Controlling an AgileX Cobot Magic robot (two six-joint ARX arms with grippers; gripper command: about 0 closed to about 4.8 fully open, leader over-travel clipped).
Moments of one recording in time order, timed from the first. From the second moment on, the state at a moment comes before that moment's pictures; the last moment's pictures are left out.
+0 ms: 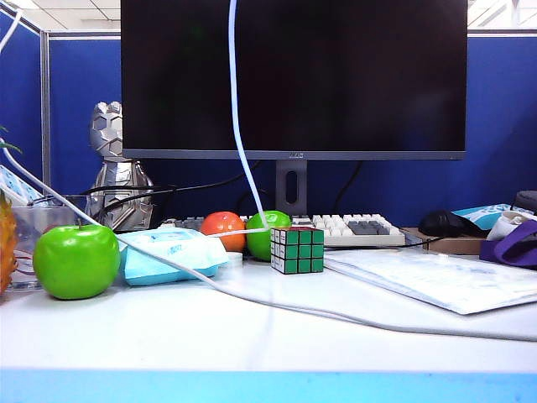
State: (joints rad) left arm -0.69 1.34 1.89 -0.40 0.89 -0.11; right arm 0.57 1.74 2.88 -1.10 -0.94 0.10
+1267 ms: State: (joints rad) left arm -0.69 1.34 1.89 -0.39 0.88 -0.11; right arm 0.55 1.73 2.88 -1.09 -0.99 0.13
